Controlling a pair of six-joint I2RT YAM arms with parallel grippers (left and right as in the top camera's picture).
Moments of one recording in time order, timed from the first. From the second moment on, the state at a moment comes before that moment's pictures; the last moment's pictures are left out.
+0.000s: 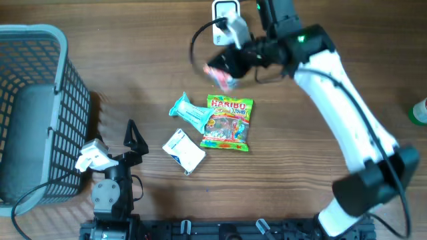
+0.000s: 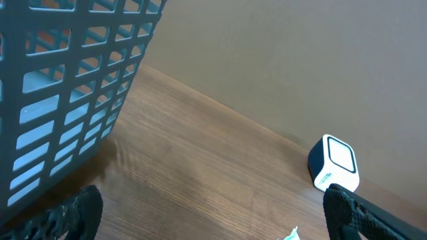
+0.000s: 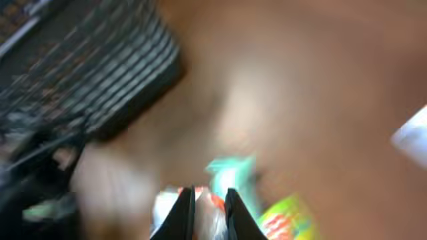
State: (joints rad) left arm -0.06 0.04 0.01 -0.05 -0.26 -0.47; right arm 0.45 1.79 1.81 -0.82 -0.58 -0.16
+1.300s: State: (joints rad) left arm -0.06 0.04 0.01 -0.05 -0.26 -0.47; right arm 0.45 2.41 1.97 -0.12 0.53 -0.74
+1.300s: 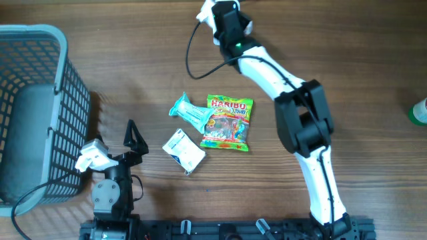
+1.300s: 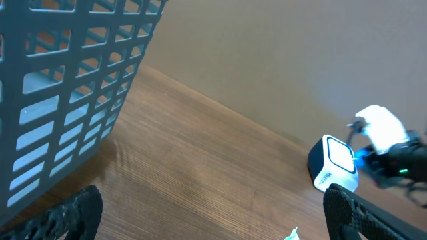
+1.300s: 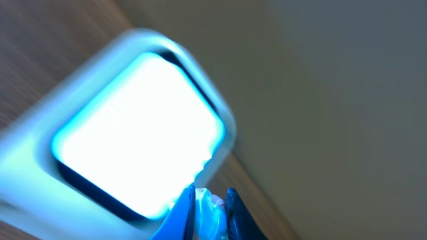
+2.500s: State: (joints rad) left arm -0.06 0.04 0.01 -0.05 -0.26 -0.47; right arm 0.24 1.91 1.67 -0.88 -0.44 0.31
